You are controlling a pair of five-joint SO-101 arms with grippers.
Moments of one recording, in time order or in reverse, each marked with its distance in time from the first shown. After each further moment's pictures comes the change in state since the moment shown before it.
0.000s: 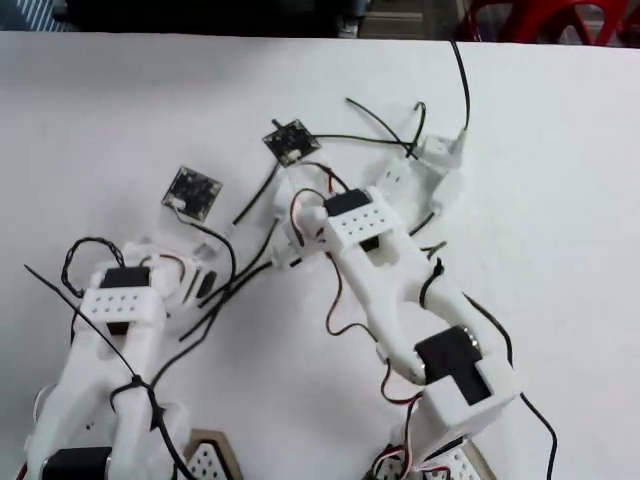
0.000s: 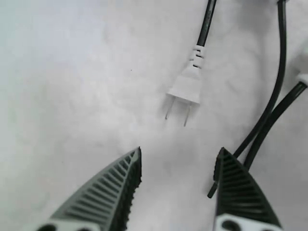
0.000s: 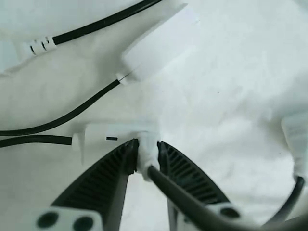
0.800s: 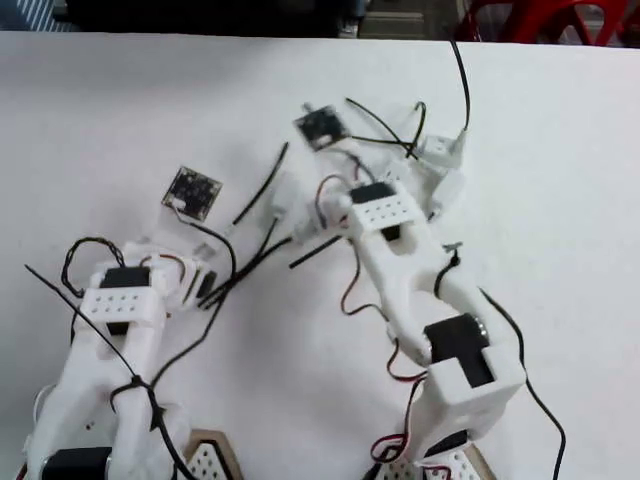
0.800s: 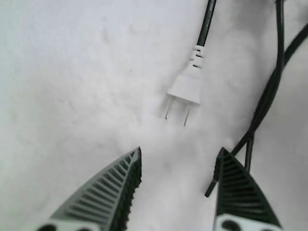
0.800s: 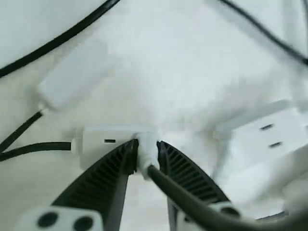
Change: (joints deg) left arm 0.0 0.0 0.0 0.0 0.0; right arm 10.3 1.2 -2.8 -7.9 0.7
